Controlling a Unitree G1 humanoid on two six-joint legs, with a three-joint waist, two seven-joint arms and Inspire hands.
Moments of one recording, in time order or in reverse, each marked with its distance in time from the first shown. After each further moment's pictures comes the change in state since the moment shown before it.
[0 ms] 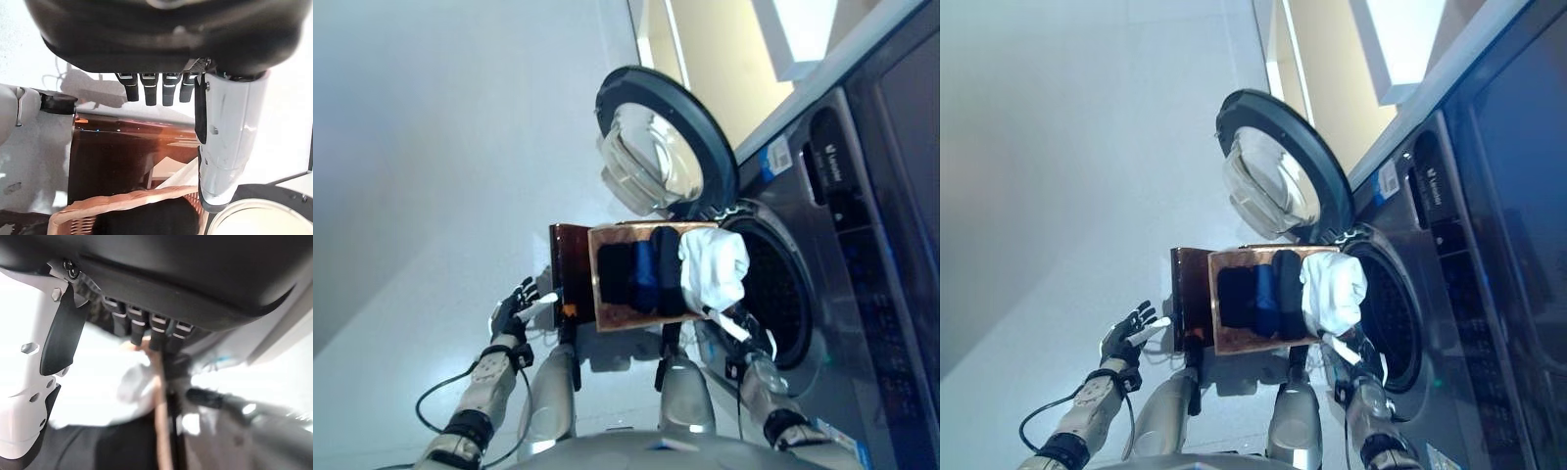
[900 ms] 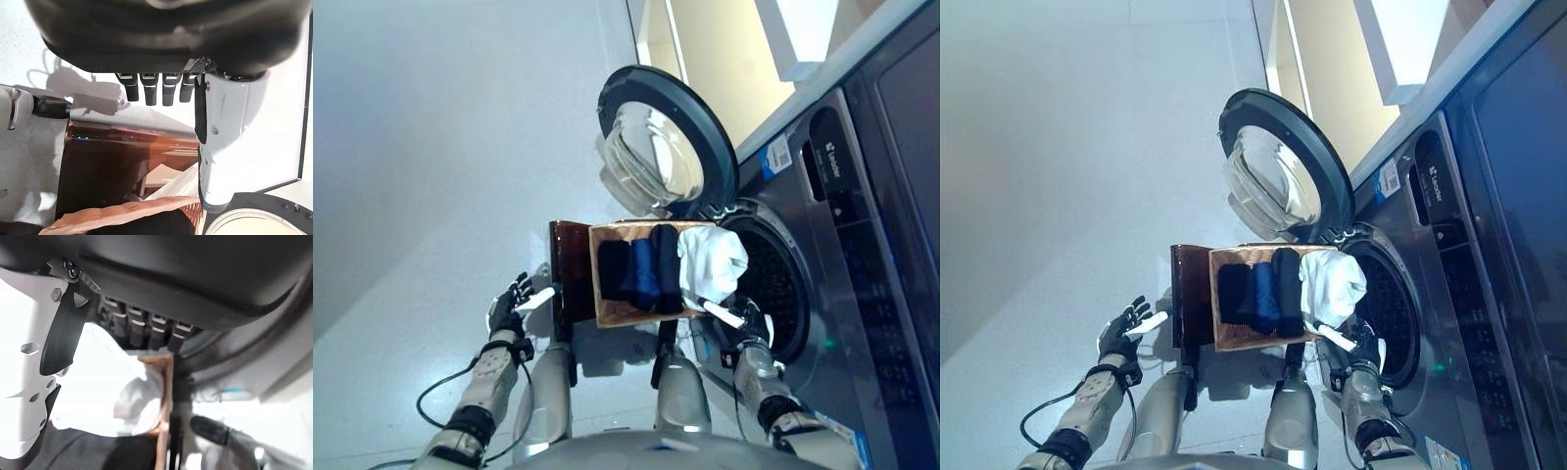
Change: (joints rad) left arm -0.016 0.015 0.002 -0.004 0.002 -0.012 0.075; right arm -0.028 -0.003 0.042 -0.002 -0.194 0.005 -0.154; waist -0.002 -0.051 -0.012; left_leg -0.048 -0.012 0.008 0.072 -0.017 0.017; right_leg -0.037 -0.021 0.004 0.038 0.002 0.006
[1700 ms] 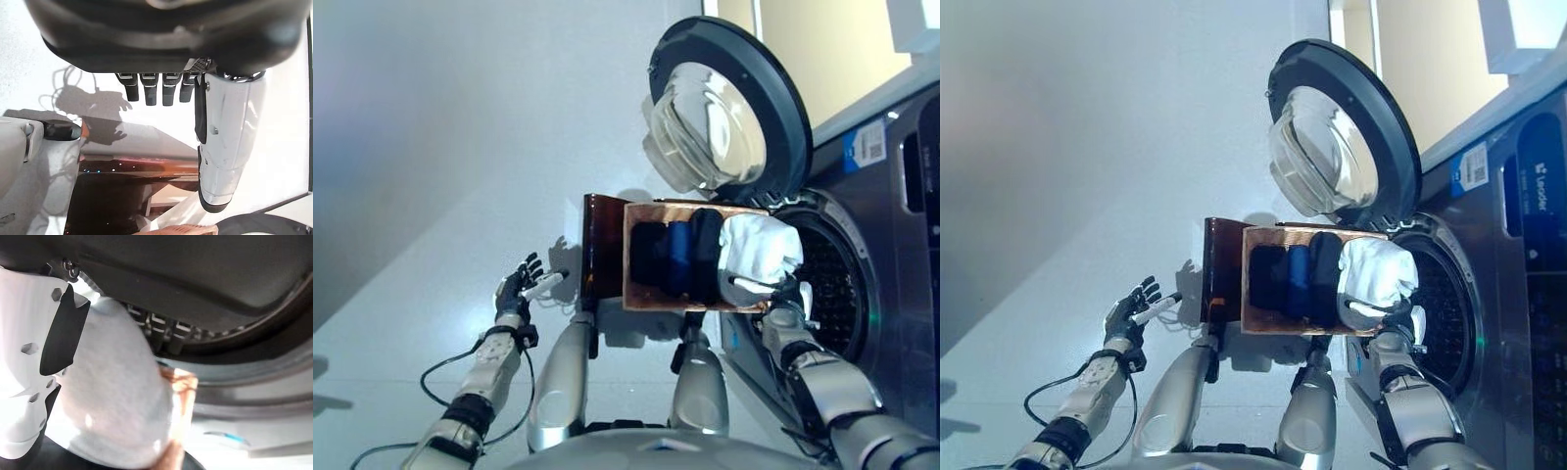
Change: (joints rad) left arm -0.035 0.043 -0.079 -0.082 -0.001 -0.004 -0.028; right arm -0.344 -0.158 0.016 0.335 -0.083 0.088 -0.068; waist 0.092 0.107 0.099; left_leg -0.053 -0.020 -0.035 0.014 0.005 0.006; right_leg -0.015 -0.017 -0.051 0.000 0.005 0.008
